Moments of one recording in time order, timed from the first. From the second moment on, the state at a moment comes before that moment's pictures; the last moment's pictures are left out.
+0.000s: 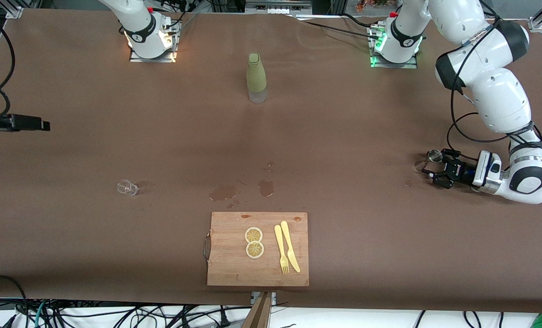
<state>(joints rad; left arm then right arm) 0.02 1.33 0.75 -1.17 -1.34 0.89 2.75 0.17 0.47 -0.40 -0.98 0.20 1.07 -0.13</state>
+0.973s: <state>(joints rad) 0.03 0.78 0.63 -1.15 -0.83 1.26 2.44 0.16 0.11 -0.30 -1.37 0.05 1.39 -0.10</state>
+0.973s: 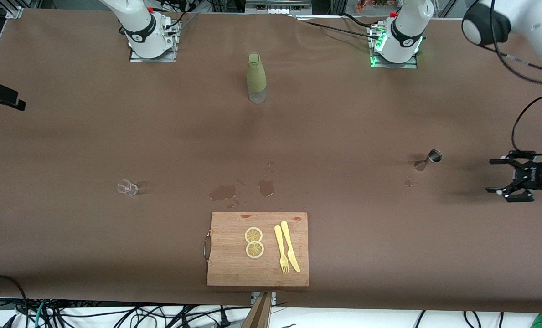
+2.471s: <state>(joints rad) -0.28 0.08 0.29 -1.45 -0.03 1.39 0.27 0.09 0.07 -0.15 -1.44 -0.06 1.42 -0.09</state>
